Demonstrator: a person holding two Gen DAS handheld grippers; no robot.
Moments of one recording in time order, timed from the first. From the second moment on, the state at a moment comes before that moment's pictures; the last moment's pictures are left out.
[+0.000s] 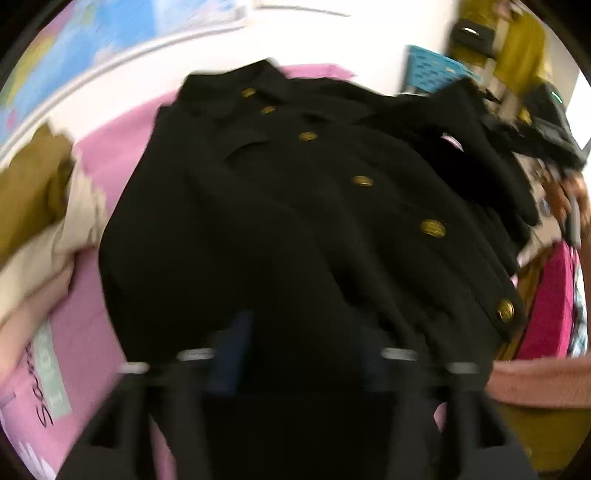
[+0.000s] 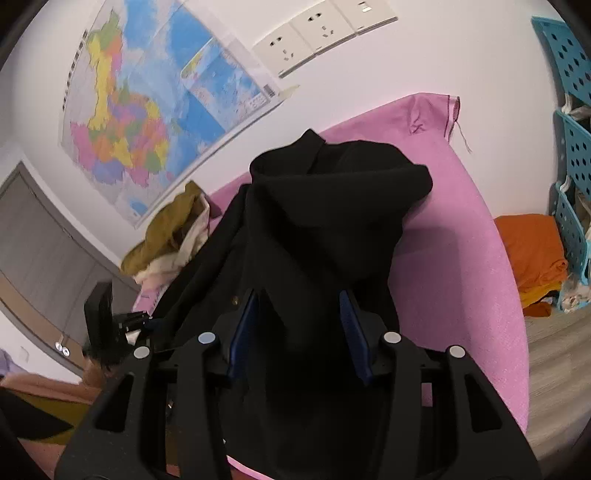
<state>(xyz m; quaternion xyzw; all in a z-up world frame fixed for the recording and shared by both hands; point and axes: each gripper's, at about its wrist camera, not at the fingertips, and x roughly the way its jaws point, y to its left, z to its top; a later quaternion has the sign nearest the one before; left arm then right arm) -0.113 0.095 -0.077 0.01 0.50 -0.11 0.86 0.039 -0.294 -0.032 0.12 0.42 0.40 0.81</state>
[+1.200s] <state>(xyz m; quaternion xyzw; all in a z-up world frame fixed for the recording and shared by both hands) -0.077 0.100 -0.006 -0.01 0.40 -0.09 0.91 0.073 -0.147 -0.020 0.03 0.43 0.49 0.75</state>
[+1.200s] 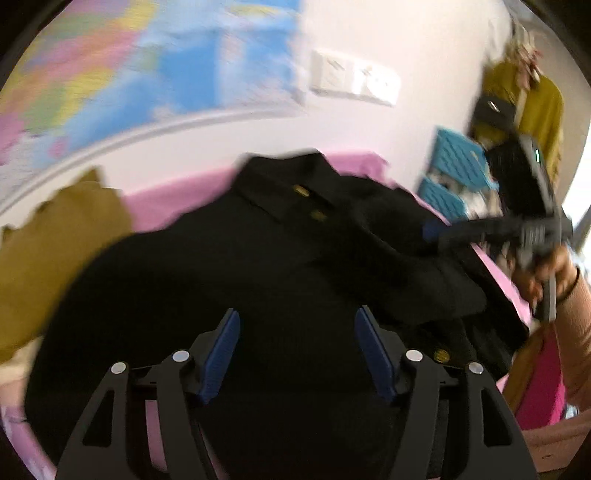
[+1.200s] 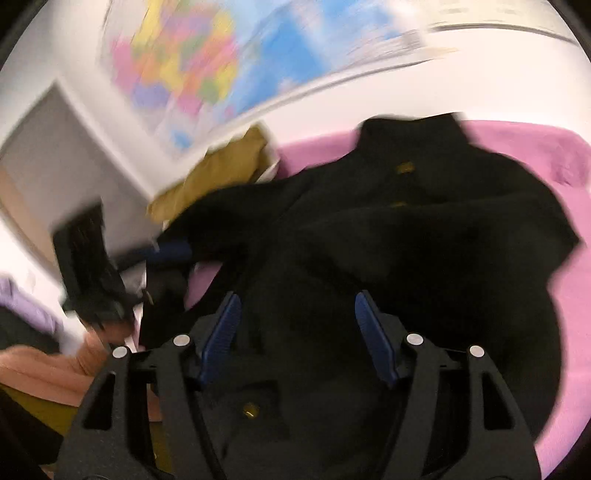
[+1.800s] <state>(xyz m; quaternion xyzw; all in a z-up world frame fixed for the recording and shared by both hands) 0.032 0.068 -0.066 -0.10 0.49 -0.14 0.85 0.148 -0.217 -0.084 0.08 0.48 0.36 0.79</state>
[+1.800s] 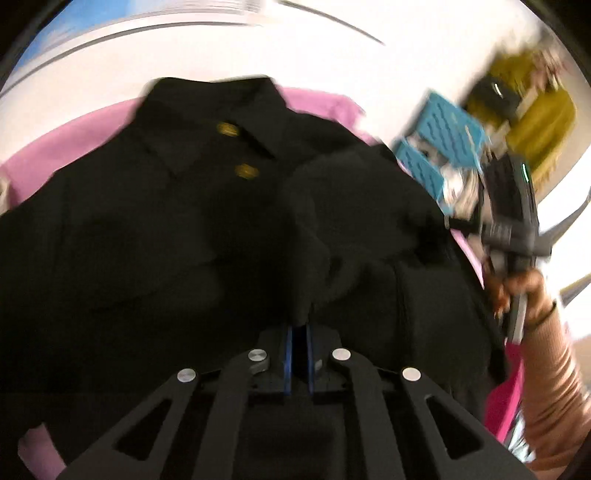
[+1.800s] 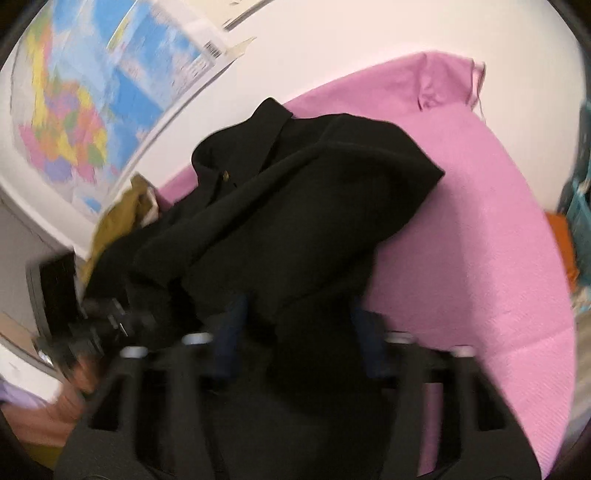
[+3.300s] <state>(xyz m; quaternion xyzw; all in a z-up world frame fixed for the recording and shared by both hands) 0.001 0.207 -0.065 -0.23 0.45 -0.03 0.86 0.186 -0.242 -0.079 0.13 0.47 0.30 0.82</state>
